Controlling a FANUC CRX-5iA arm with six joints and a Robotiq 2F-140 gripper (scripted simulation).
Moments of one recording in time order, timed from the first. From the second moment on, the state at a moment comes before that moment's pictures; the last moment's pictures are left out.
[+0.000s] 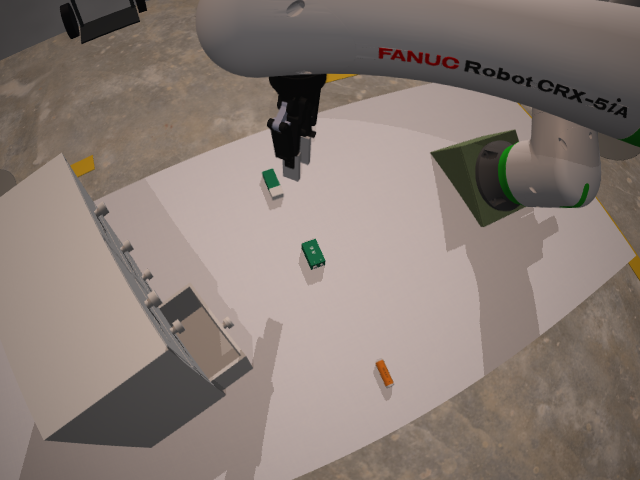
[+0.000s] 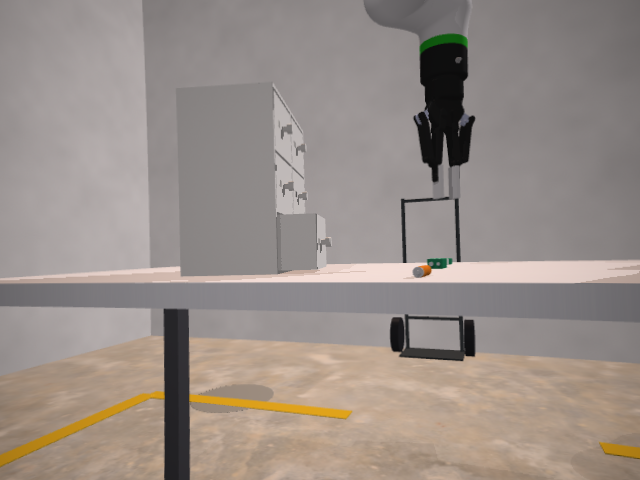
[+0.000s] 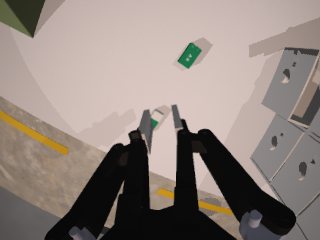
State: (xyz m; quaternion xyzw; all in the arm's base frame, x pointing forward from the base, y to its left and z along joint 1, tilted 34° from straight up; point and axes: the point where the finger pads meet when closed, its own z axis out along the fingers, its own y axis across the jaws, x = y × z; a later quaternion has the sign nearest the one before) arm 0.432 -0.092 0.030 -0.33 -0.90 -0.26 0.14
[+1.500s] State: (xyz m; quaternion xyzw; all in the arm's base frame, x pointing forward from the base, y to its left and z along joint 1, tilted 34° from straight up) arm 0.454 -0.116 -0.063 -0.64 -0.71 -0.19 0.23
